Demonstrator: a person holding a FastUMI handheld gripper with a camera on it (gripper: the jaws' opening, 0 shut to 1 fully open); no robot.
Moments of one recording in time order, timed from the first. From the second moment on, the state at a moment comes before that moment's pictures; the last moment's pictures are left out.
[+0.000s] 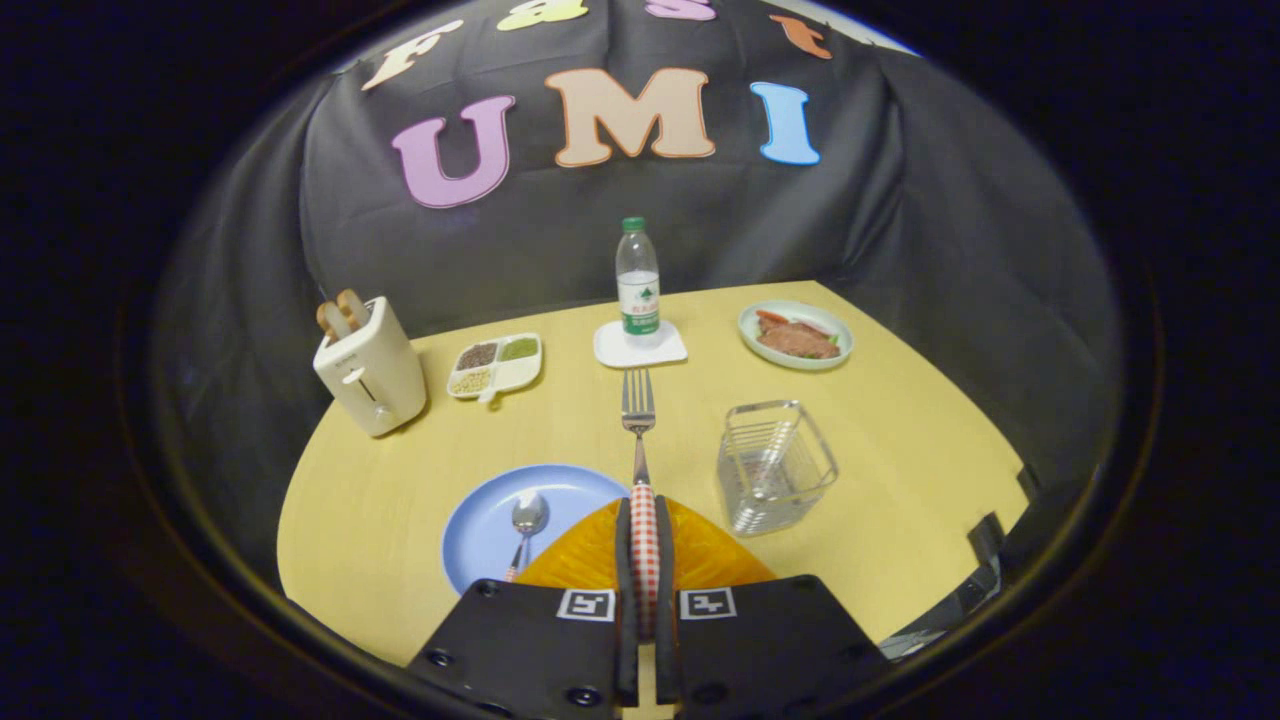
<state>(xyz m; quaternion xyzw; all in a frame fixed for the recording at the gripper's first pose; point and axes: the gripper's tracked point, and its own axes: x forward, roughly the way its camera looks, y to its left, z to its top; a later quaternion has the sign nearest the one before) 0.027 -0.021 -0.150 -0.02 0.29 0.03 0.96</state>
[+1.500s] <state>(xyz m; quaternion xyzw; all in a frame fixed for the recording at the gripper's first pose) 0.080 -0.117 -0.198 -0.11 0.66 0.03 0.74</state>
